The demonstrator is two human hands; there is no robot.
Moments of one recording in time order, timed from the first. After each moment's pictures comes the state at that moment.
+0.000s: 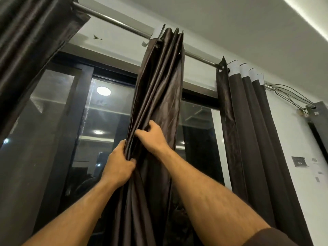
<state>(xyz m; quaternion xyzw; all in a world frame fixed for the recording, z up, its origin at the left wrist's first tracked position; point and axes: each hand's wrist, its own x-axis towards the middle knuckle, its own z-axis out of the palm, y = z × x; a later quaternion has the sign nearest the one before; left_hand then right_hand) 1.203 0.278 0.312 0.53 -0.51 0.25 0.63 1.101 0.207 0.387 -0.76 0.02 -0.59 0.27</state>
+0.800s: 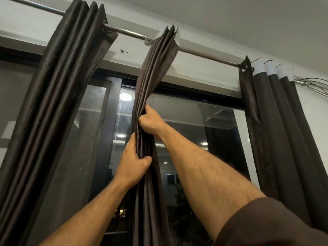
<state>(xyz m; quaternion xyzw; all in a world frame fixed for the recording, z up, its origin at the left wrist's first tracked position) 1.206 0.361 0.317 0.48 -0.57 0.24 0.63 1.124 0.315 0.436 -0.83 -0.03 -0.51 0.23</state>
